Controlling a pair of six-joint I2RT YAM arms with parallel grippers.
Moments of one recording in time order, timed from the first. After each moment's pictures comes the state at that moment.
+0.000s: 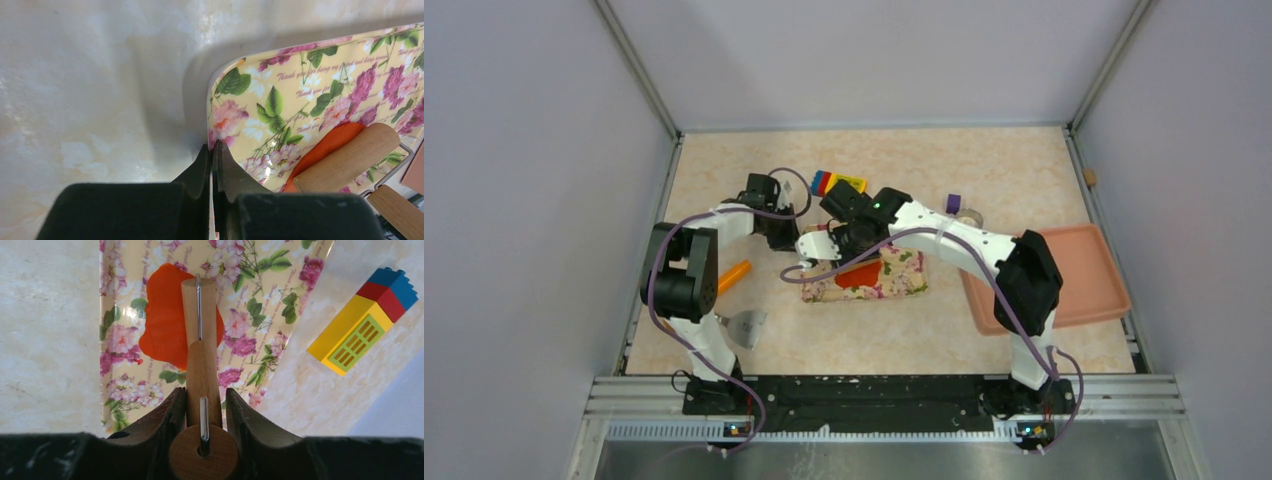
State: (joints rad) left arm -0.17 1.82 1.08 -0.37 0.36 -0.37; right arm 0.94 1.92 1.70 -0.95 -0.03 -1.01
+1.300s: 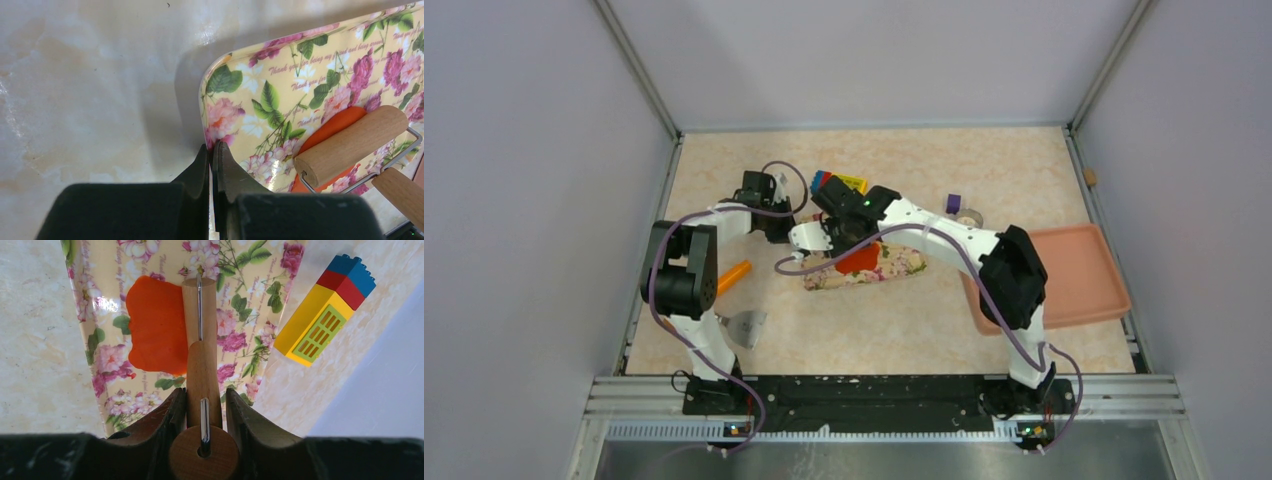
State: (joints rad) left arm -0.15 1.84 1.09 -0.27 0.35 -0.36; right arm 0.93 2.00 1.76 -0.85 0.09 -1.02
